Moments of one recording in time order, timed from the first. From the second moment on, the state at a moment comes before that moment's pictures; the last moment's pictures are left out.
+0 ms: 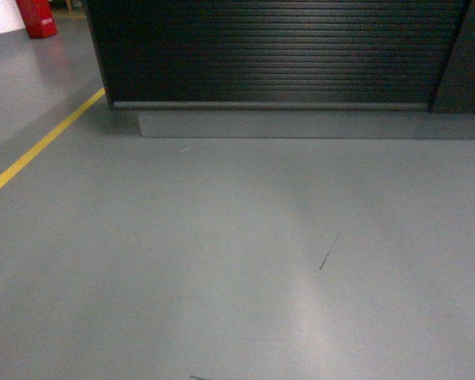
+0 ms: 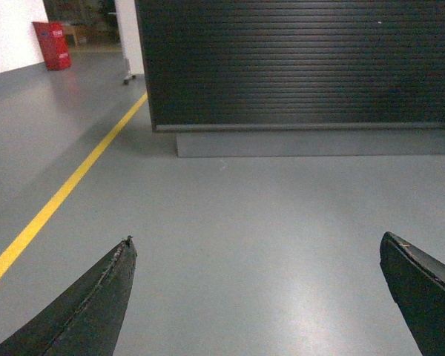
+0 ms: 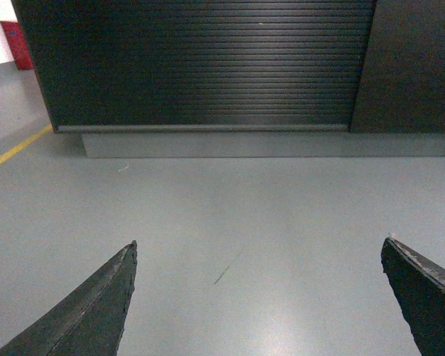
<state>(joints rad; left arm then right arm) 0.00 0.01 0.01 0.00 0.00 -0.01 0.00 0.00 0.01 -0.01 0.00 0.00</state>
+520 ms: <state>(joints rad) 0.00 0.01 0.01 -0.01 0.00 -0.01 0.00 0.00 0.01 0.00 0.00 0.00</state>
